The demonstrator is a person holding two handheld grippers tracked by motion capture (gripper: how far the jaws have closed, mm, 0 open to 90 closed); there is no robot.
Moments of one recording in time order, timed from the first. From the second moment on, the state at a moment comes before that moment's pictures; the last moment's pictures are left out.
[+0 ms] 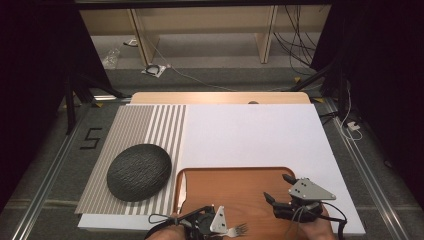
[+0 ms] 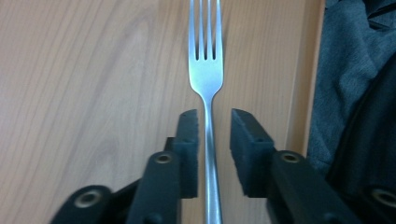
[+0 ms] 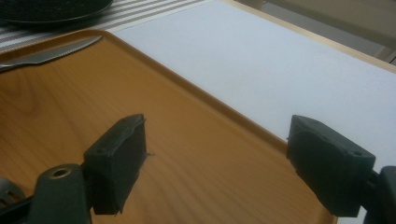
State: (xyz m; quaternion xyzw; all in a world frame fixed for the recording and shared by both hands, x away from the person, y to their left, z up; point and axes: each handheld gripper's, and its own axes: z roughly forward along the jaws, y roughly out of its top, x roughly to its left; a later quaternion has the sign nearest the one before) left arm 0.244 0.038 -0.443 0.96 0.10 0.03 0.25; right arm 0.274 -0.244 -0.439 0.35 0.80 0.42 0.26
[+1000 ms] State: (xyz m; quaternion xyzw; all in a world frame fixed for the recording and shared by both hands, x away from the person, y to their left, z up) left arm 0.243 0.030 -0.468 0.96 0.07 0.04 0.26; right arm 0.274 -0.243 -0.439 0.34 0.80 0.42 0.26
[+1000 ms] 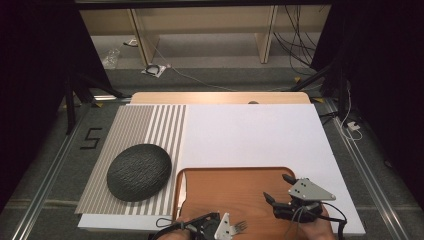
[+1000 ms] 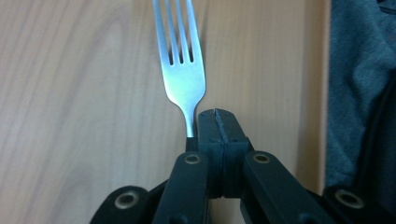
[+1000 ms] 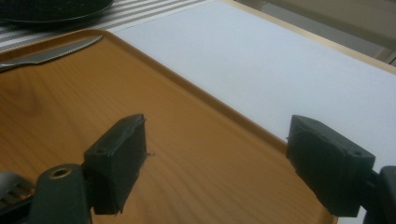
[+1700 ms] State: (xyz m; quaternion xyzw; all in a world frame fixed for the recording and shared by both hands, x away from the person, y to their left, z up) left arm 0.265 0.051 -0.469 0.96 0.12 0.06 0.26; right arm 0.274 -0.244 -0.439 0.34 0.80 0.42 0.27
